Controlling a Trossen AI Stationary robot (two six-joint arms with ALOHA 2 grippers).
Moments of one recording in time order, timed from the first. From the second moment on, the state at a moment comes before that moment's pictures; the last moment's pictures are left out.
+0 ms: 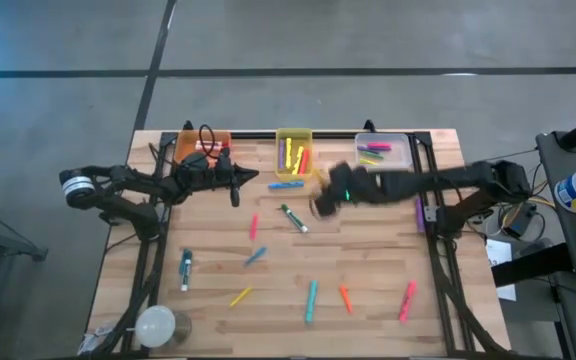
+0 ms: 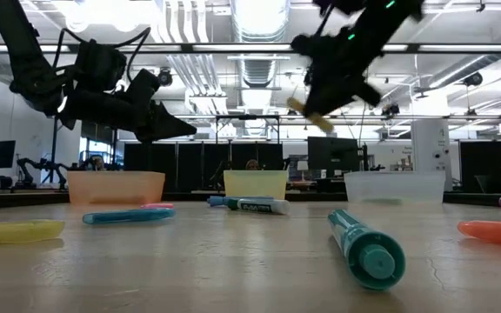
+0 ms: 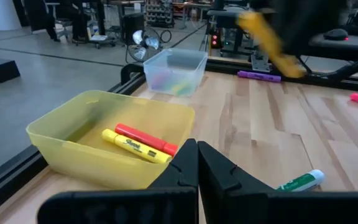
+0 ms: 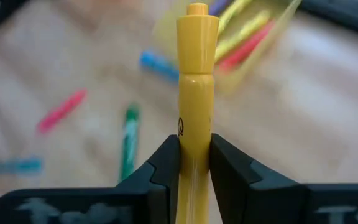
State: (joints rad) left arm 0.56 1.34 0.27 0.96 0.29 0.02; right arm -0.08 1.45 1.02 -0.45 0.38 0.75
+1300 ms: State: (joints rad) left arm 0.56 1.34 0.27 0.96 0.29 0.02; right arm -0.54 2.16 1.69 -0.50 0.04 0.50
